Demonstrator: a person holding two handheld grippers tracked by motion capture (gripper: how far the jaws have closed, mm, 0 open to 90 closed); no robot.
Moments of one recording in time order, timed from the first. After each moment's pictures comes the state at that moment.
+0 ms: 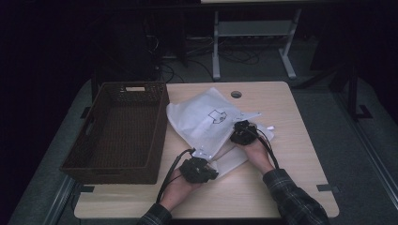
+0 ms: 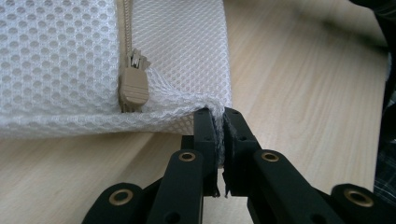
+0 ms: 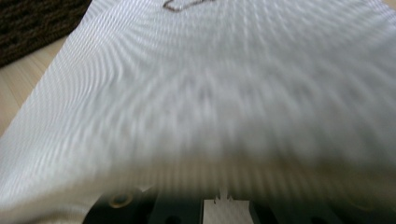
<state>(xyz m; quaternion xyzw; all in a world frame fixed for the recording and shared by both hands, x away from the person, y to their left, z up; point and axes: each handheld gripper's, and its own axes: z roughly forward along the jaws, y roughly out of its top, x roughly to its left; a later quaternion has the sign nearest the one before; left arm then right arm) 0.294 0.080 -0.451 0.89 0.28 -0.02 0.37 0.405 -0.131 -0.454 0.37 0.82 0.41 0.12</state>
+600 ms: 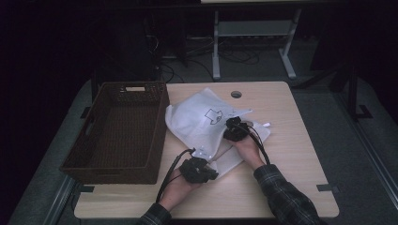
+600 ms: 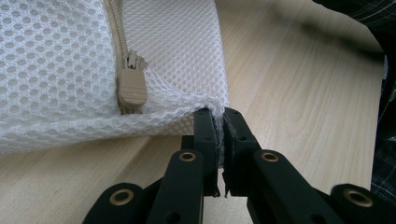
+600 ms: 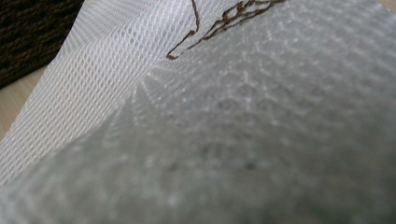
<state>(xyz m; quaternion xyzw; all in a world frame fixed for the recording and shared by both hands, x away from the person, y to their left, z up) 0.296 0.082 -0.451 0.88 0.28 -0.02 0.37 0.419 -0.109 -0.457 0.38 0.82 0.42 0.11</state>
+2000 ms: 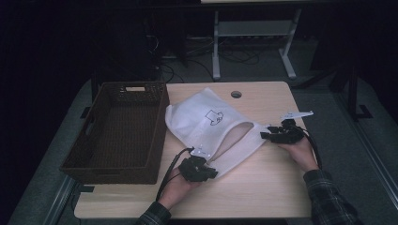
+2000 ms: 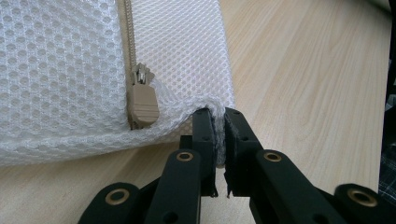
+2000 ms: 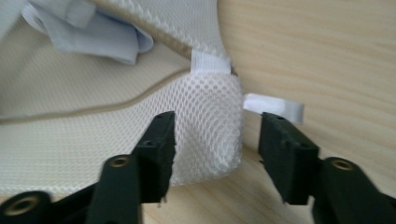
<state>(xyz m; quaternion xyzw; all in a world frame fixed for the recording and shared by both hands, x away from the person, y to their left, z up) 0.300 0.085 -0.454 0.88 0.29 -0.02 0.38 0.404 -0.276 -0.463 0.44 0.79 0.42 0.10</state>
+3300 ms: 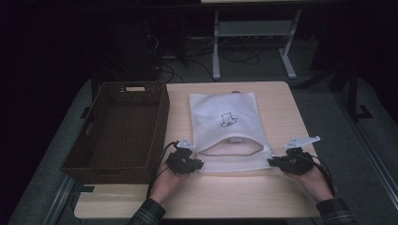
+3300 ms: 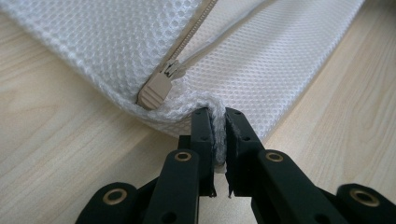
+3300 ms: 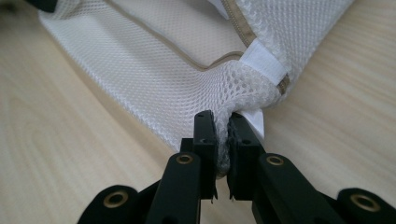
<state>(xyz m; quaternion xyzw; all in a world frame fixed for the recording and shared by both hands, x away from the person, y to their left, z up) 0.319 0.122 -0.451 0.86 0.35 0.02 0.36 0.297 -0.267 -0.444 0.39 0.84 0.37 0.08</state>
